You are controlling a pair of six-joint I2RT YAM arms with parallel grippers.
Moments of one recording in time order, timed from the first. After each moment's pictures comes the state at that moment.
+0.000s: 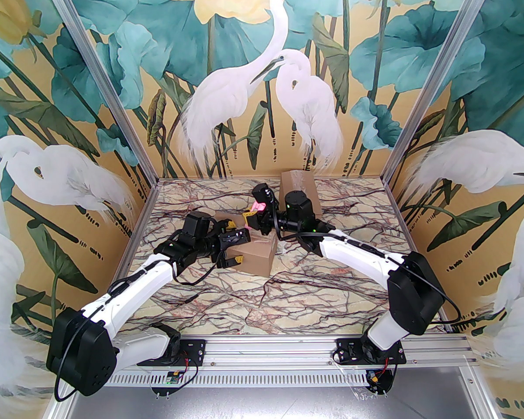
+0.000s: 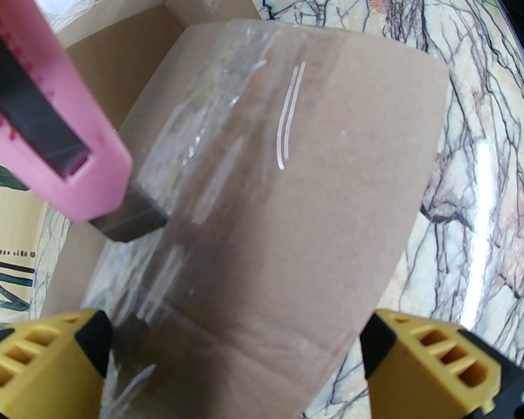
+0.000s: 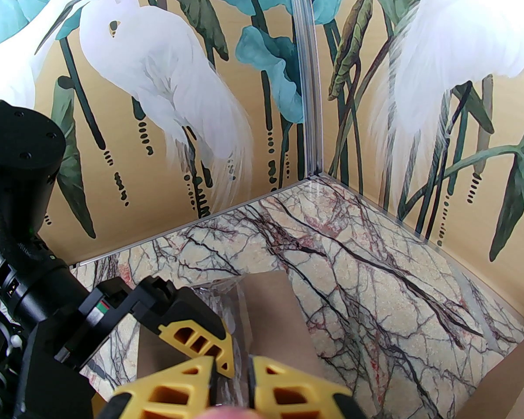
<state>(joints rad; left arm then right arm) -0.40 1.22 0.84 -0.36 0.38 0.92 0.69 1.62 1.15 0.25 -0.48 0.02</state>
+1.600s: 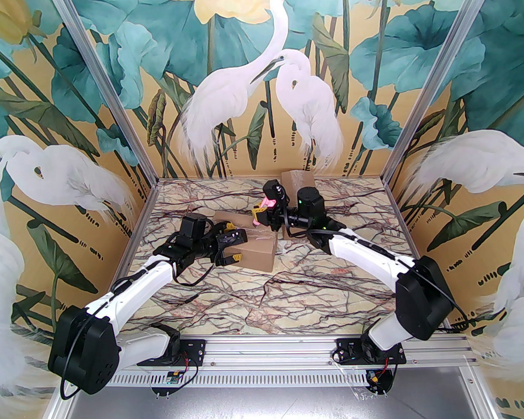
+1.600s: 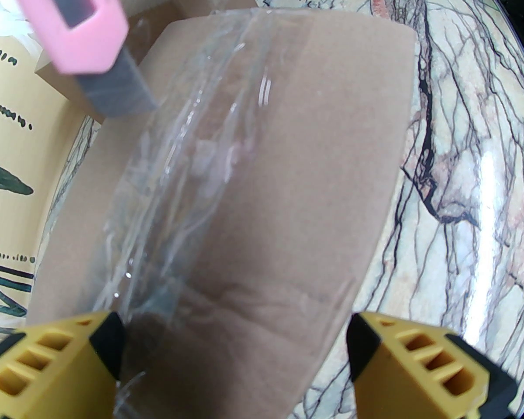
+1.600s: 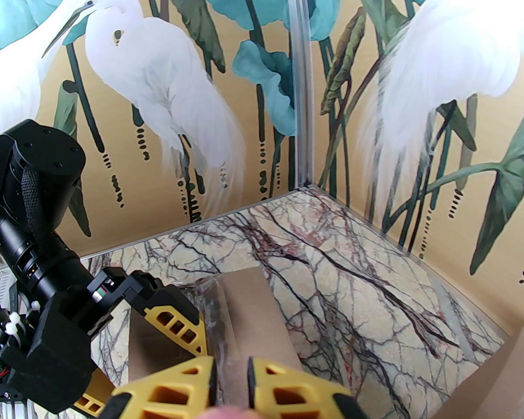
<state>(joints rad) -0.35 1.22 0.78 -0.28 0.45 0.95 0.61 1.60 1.14 0.26 -0.59 -0.03</state>
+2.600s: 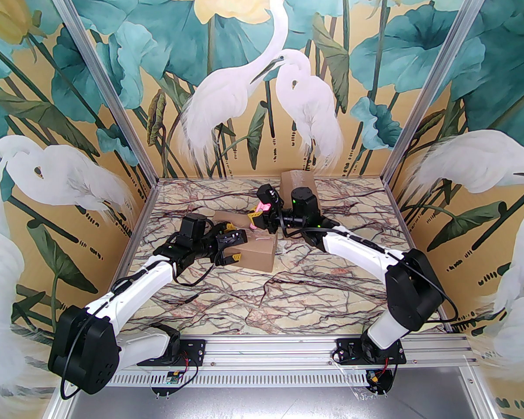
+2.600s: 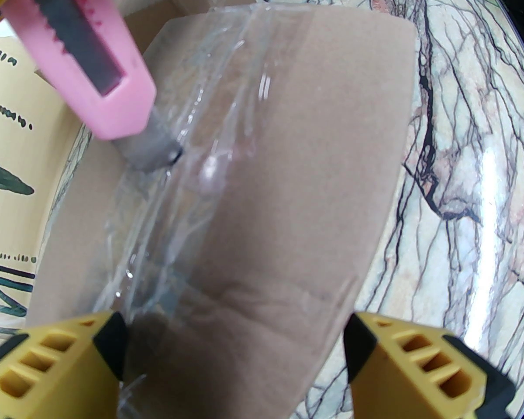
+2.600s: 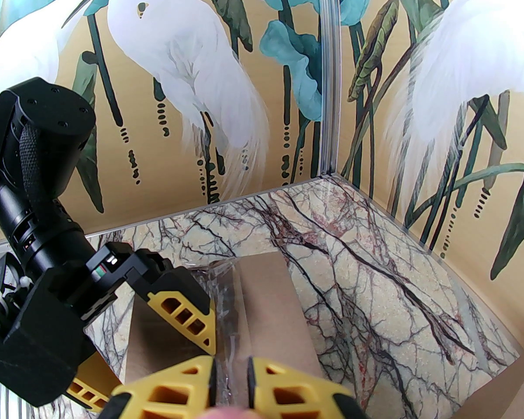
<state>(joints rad) -0.35 1.22 0.78 -0.28 0.45 0.96 0.61 1.62 1.14 0.22 -0.63 -0.12</state>
